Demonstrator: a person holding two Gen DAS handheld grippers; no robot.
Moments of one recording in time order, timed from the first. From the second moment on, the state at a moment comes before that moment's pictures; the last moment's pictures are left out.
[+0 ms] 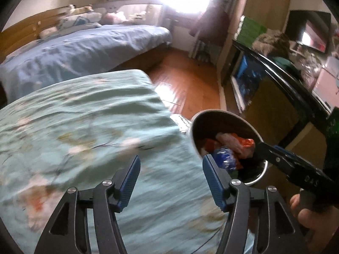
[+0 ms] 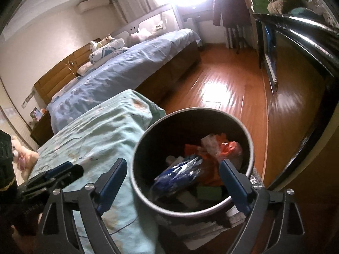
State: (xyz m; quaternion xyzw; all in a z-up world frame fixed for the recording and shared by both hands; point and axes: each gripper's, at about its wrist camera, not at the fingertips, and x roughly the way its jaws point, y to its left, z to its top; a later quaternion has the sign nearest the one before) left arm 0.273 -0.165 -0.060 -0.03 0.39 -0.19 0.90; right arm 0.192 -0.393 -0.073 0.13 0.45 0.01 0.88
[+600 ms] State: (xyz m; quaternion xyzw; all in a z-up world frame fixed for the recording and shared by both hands) left arm 0.198 -0.075 -0.029 -0.06 0.32 -0.09 0.94; right arm 0.171 -0.294 -0.038 0.03 0.40 0.03 0.92
